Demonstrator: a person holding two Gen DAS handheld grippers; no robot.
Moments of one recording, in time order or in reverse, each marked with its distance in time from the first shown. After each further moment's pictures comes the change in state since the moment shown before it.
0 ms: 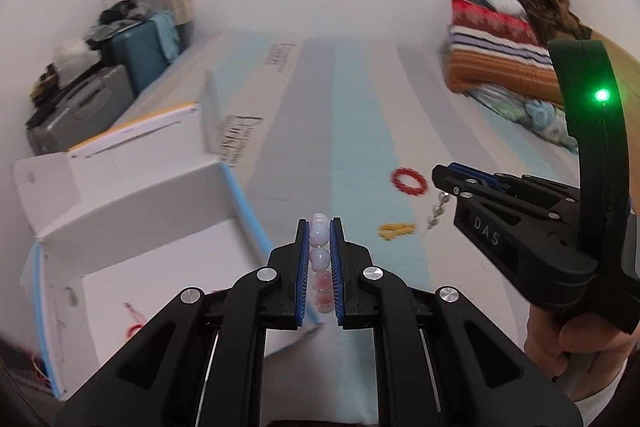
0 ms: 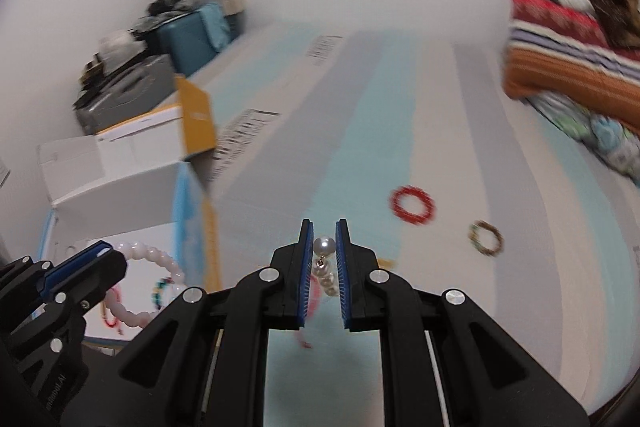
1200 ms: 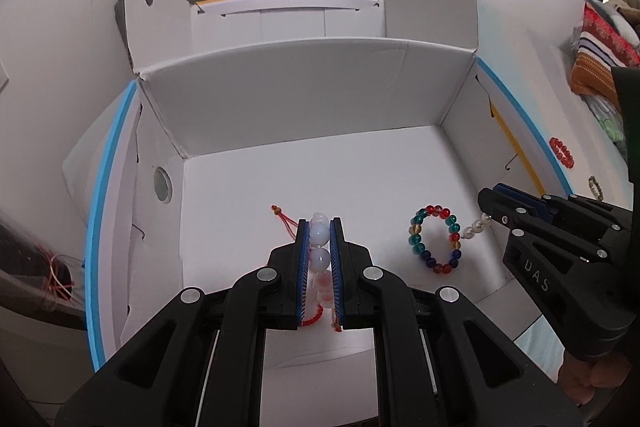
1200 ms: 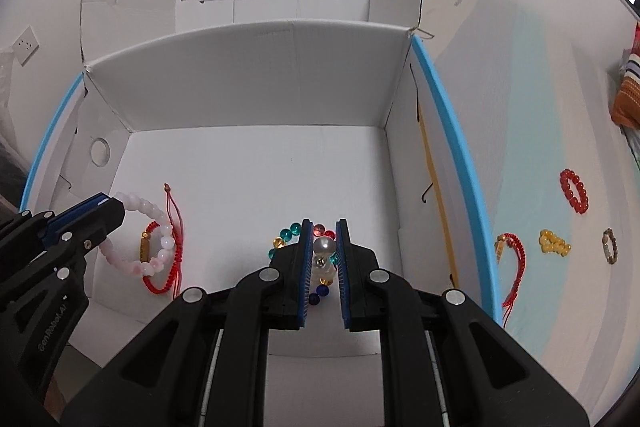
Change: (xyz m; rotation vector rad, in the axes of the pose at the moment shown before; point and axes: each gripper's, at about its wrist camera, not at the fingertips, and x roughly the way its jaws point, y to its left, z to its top) left arm 0.038 0.197 -0.106 -0.261 0.211 0.225; right arm 0.111 0.192 -0.067 -0.256 0.265 0.106
